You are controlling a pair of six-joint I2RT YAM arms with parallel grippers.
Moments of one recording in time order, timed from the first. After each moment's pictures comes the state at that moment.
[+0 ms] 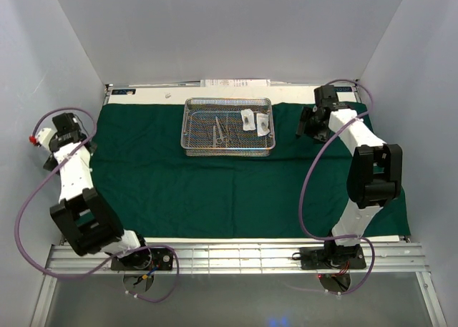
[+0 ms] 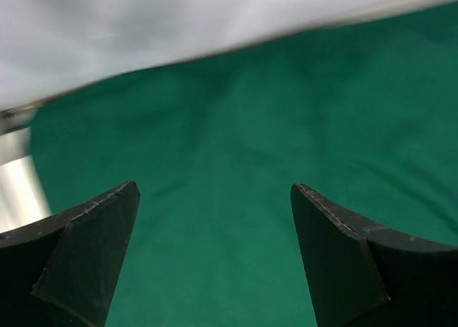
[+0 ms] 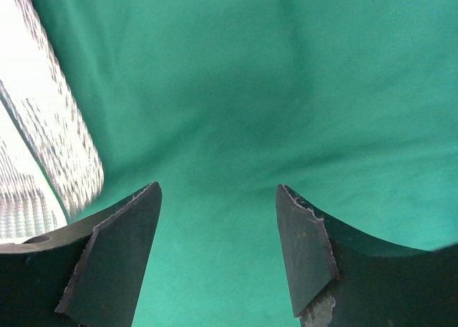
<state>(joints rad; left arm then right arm) 0.51 1.37 1.14 -0.77 -0.52 -0.66 0.13 1.78 1.37 -0.70 -0.02 0.34</state>
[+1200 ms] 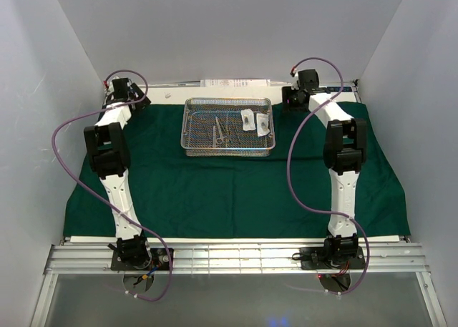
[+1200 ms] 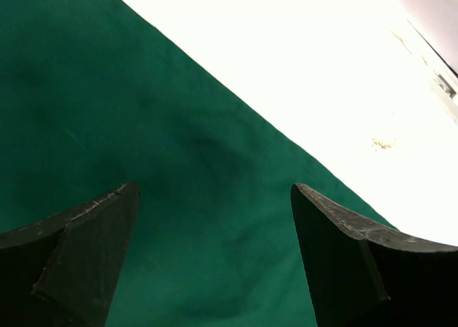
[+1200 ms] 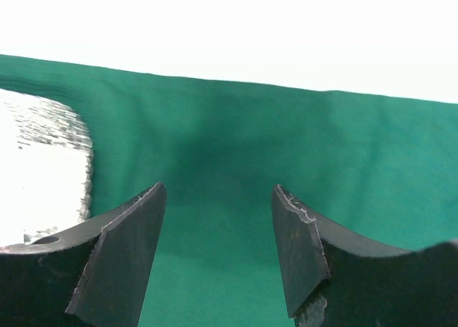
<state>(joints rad) 0.15 2.32 1.84 -0.24 -0.09 -0.51 0.13 2.31 1.92 -0.45 -0.10 0.03</state>
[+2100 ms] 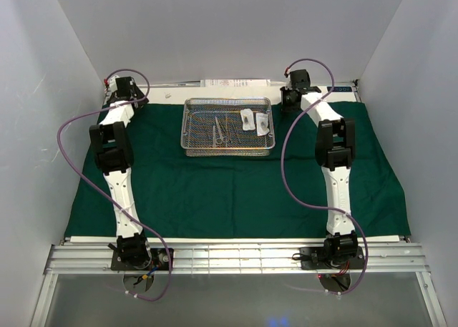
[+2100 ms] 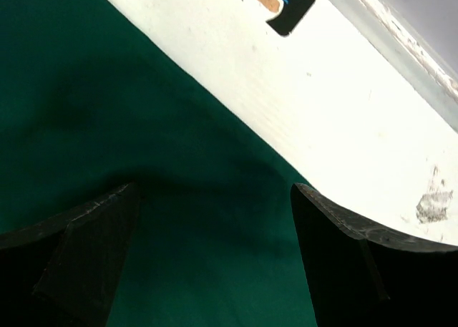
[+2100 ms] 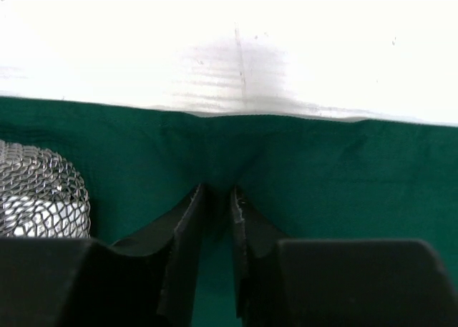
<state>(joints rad) 0.15 2.45 1.98 -0.25 -0.26 -0.48 0.18 2.48 2.12 -0.50 -0.07 0.08</state>
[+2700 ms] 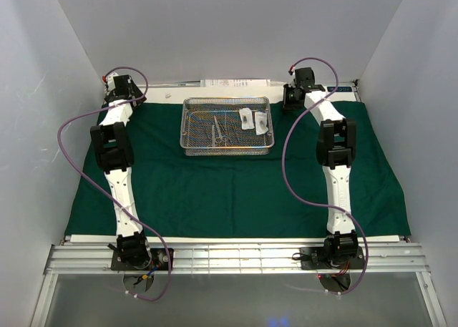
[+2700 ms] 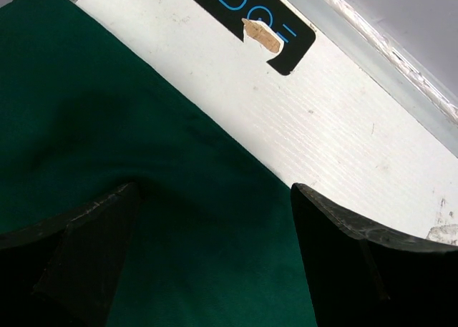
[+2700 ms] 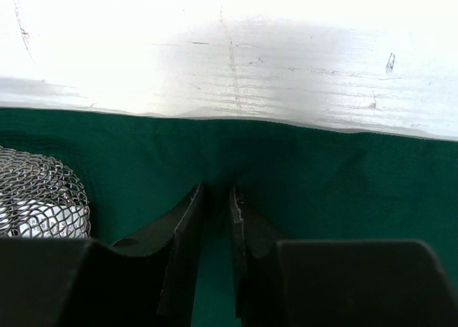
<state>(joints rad) 0.17 2.53 2.11 -0.26 -0.25 -0.44 0.14 2.54 2.23 -0.53 -0.16 0.13</state>
